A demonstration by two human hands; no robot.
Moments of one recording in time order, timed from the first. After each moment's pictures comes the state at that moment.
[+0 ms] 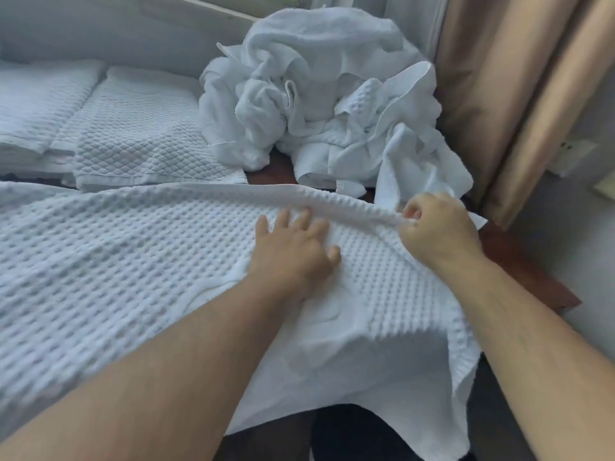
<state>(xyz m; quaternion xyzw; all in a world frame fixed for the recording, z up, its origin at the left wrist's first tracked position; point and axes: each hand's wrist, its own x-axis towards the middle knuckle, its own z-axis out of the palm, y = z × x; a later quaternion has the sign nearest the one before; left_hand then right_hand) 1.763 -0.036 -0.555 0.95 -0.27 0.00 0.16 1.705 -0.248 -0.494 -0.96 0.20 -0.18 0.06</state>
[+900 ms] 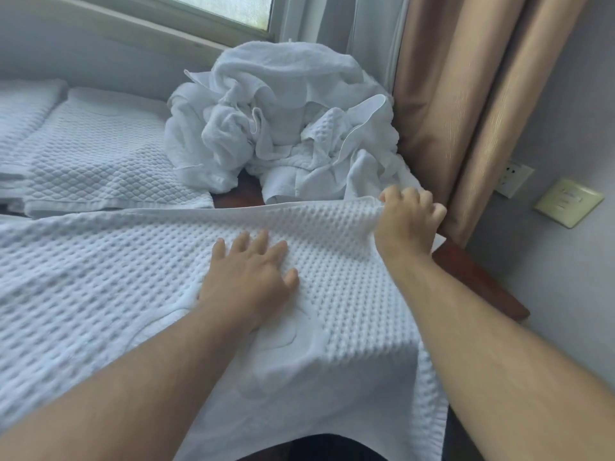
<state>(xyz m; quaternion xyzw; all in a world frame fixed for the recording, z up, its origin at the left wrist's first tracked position) 1.757 -0.028 -0.550 0.95 -0.26 0.00 0.15 1.737 -0.264 -0.484 -0.91 0.26 -0.30 -0.13</state>
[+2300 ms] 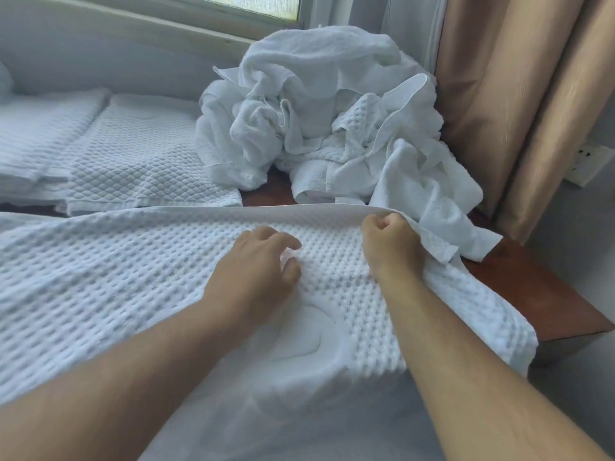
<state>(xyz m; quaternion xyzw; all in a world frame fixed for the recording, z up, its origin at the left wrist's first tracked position) 1.762 0.002 -0.549 0.91 -0.24 0.09 0.34 1.761 -0.213 -0.534 -0.87 0.31 -0.25 0.28</state>
